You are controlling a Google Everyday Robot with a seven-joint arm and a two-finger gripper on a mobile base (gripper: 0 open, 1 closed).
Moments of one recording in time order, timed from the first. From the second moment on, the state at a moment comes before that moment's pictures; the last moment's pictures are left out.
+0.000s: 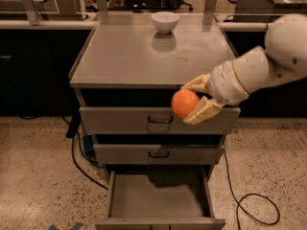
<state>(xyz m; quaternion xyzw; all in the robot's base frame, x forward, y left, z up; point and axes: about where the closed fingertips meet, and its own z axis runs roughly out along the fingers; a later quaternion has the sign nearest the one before) 0.541 -0.116 0.847 -0.69 0.61 0.16 0.34</state>
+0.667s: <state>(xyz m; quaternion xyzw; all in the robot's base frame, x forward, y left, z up) 0.477 -0.162 0.689 -0.58 0.71 0.21 0.32</state>
